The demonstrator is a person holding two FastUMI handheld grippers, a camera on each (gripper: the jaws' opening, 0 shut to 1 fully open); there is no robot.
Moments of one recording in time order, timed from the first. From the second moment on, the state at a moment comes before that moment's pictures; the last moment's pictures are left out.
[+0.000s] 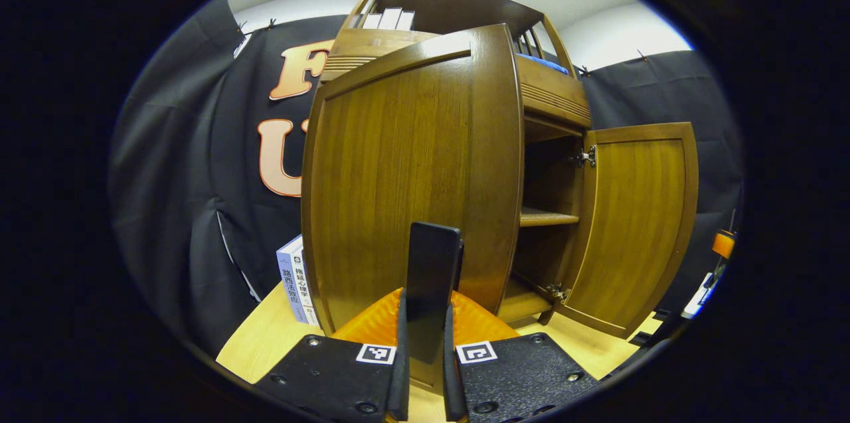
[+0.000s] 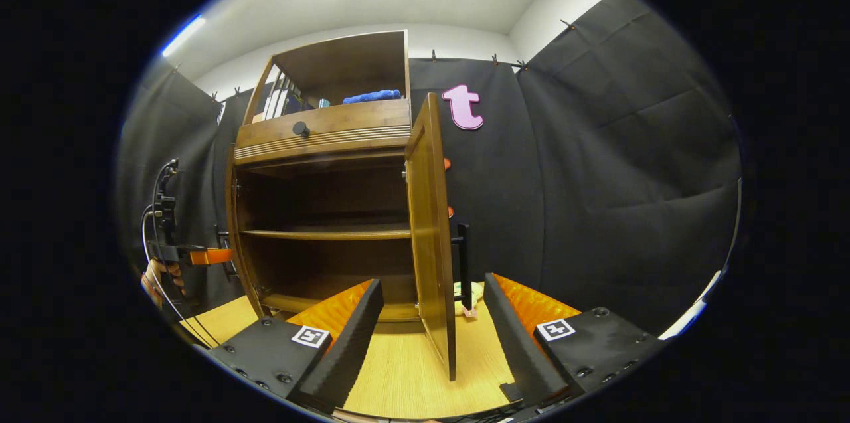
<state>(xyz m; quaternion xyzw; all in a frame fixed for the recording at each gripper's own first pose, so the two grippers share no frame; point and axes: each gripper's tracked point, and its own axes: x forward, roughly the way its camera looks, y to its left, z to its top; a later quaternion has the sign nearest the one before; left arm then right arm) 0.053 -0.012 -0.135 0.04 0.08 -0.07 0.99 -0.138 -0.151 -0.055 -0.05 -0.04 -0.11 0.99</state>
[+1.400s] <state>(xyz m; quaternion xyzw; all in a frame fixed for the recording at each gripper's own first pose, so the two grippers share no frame) 0.003 0.132 -0.110 0.02 0.05 0.02 1.00 -0.086 -0.112 -0.061 -0.06 -0.04 -0.08 0.99</state>
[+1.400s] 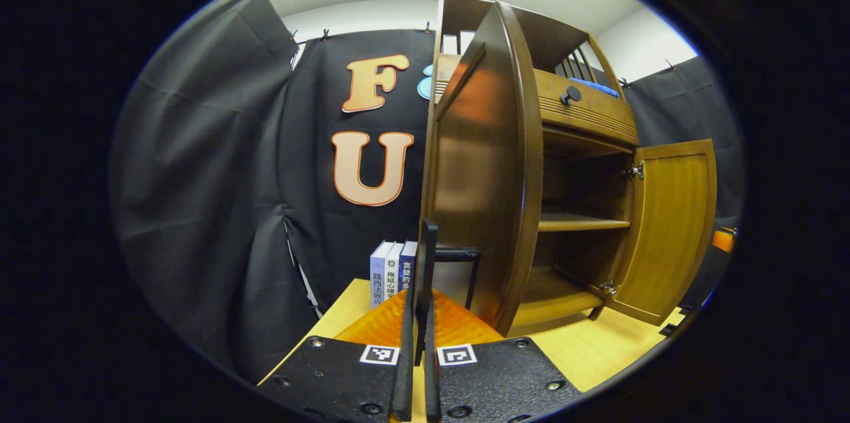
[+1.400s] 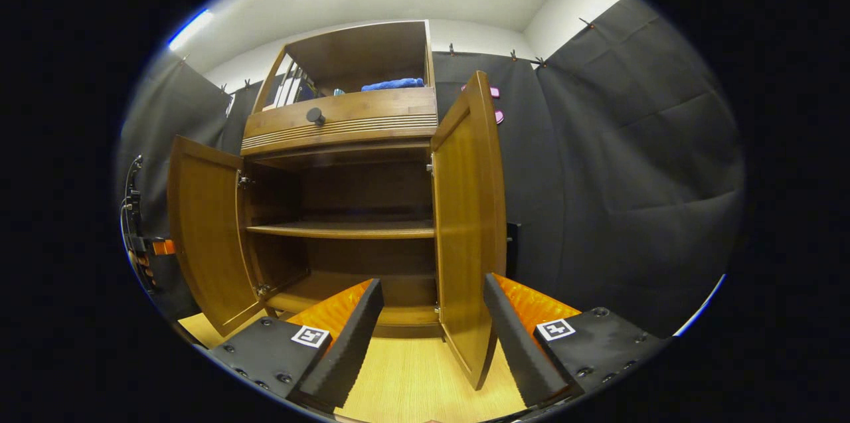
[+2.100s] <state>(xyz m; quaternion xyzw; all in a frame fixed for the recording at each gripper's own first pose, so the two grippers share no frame) -0.035 0.136 -0.093 0.01 0.06 0.02 1.00 -0.087 -0.104 -0.058 -0.06 -0.03 -0.07 1.00</state>
